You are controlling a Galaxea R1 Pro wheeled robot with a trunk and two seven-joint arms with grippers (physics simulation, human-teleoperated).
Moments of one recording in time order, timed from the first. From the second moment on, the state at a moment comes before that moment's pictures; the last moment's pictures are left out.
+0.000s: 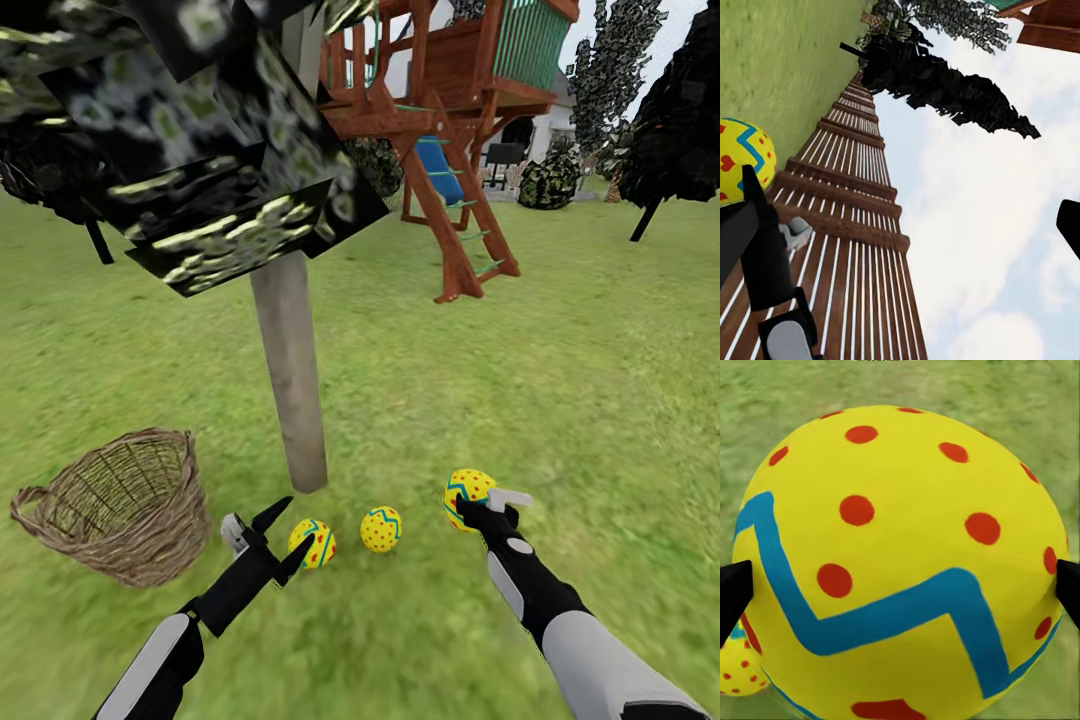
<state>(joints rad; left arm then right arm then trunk) -0.27 0.06 -0.10 -1.08 1.72 0.74 -0.41 -0.70 -0.02 0.02 -0.49 -0.14 -0.09 -0.11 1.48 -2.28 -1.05</state>
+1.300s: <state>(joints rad) -0.27 0.03 -0.14 -1.08 1.71 0.74 -0.41 -0.73 -0.02 0.09 -0.33 -0.14 -0.14 -0.30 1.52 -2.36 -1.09</state>
